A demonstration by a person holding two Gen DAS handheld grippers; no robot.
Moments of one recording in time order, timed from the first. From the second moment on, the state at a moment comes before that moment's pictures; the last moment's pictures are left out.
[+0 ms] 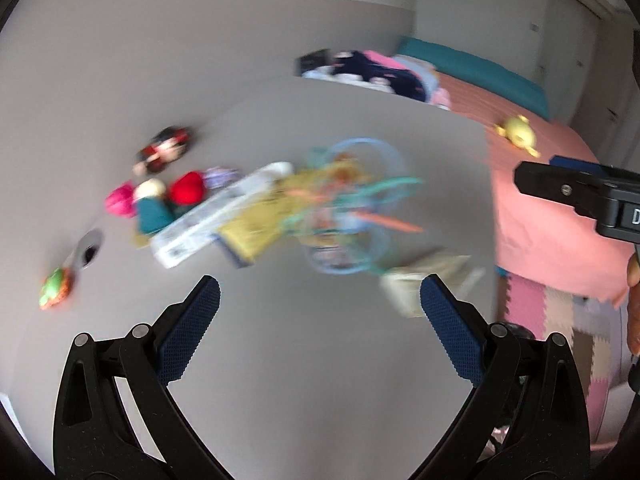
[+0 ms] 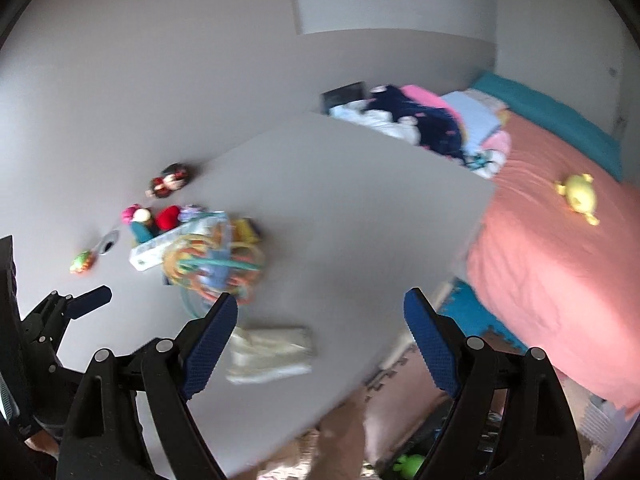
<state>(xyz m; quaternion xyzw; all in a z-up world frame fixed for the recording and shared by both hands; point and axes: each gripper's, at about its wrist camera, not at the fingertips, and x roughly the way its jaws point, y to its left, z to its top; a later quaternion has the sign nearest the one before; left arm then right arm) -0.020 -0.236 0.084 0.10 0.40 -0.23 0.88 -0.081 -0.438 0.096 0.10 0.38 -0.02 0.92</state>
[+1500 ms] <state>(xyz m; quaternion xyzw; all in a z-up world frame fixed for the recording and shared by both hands) 0.079 -0.238 0.031 0.16 0.41 -0.25 0.86 0.018 -0.418 0.134 0.14 0.39 0.09 0.91</state>
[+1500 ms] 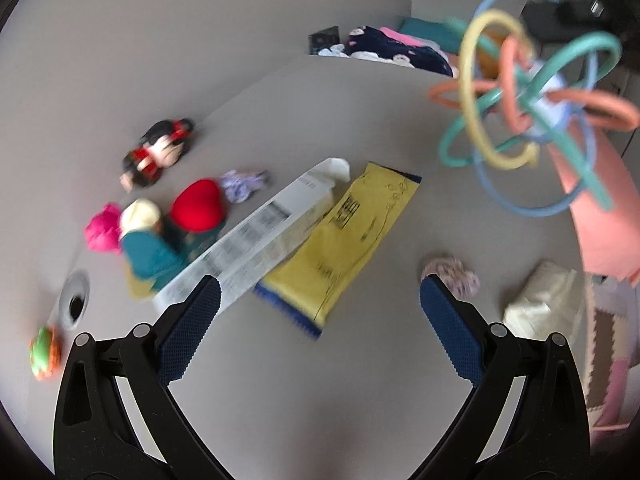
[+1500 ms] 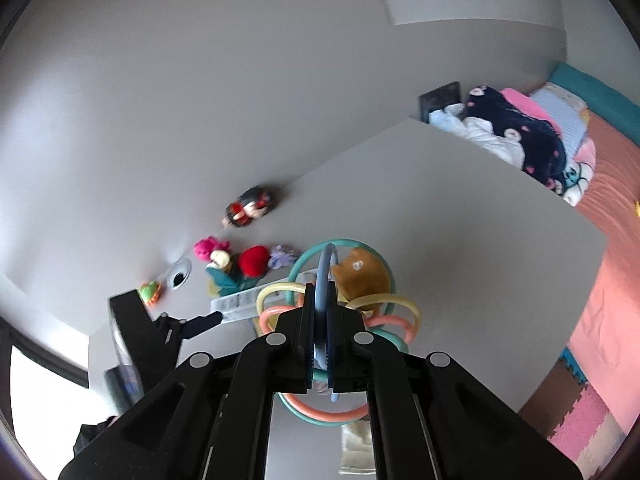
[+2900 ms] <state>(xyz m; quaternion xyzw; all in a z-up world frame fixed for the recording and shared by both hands) -0.048 -0.399 0.097 0.18 0.36 -0.38 0.83 -0.197 -0.616 0.115 0.23 0.34 -0.08 0.91</state>
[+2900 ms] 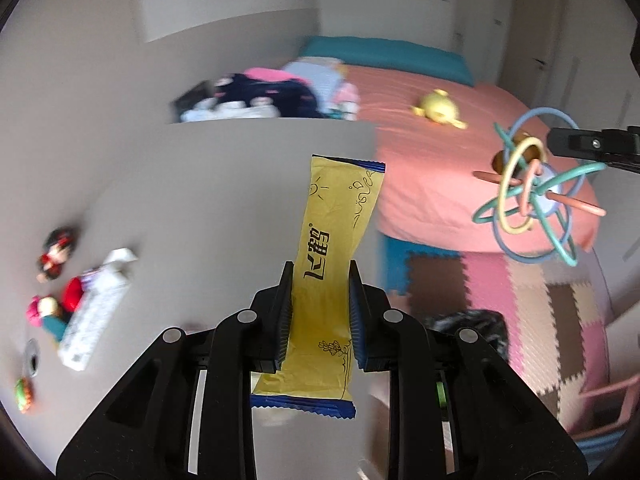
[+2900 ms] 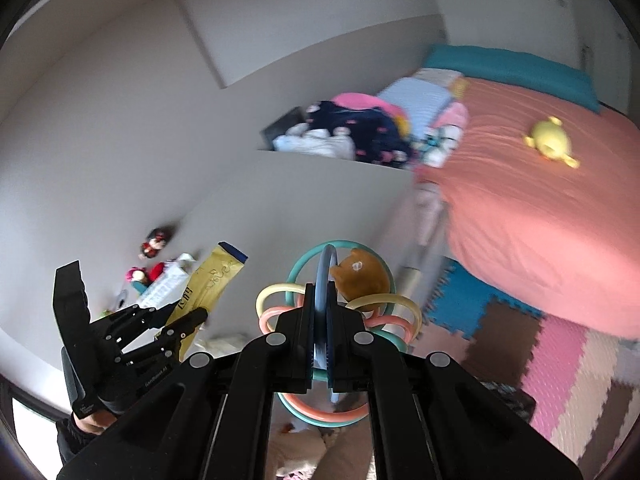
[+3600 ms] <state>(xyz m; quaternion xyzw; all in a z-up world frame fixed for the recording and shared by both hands) -0.221 -0.558 0.018 0.29 0.41 -0.52 0.69 -0.366 -0.726 0.006 0.32 0.39 -0.23 0.83</state>
